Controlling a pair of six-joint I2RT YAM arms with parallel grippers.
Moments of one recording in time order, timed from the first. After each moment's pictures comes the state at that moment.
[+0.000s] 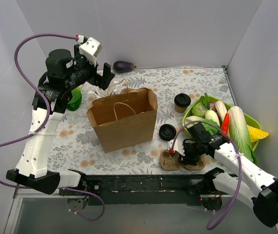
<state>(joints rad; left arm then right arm) -0.32 1.30 1.79 -0.69 0.30 0.19 0.54 0.91 0.57 -0.92 -0.44 -0.99</state>
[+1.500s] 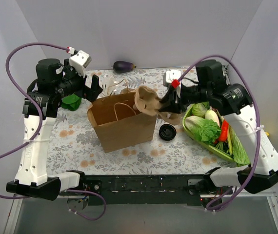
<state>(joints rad) -0.16 1.23 1.74 -0.91 0.38 0.25 0.58 1.26 1.66 -1.04 -0.76 -0.62</state>
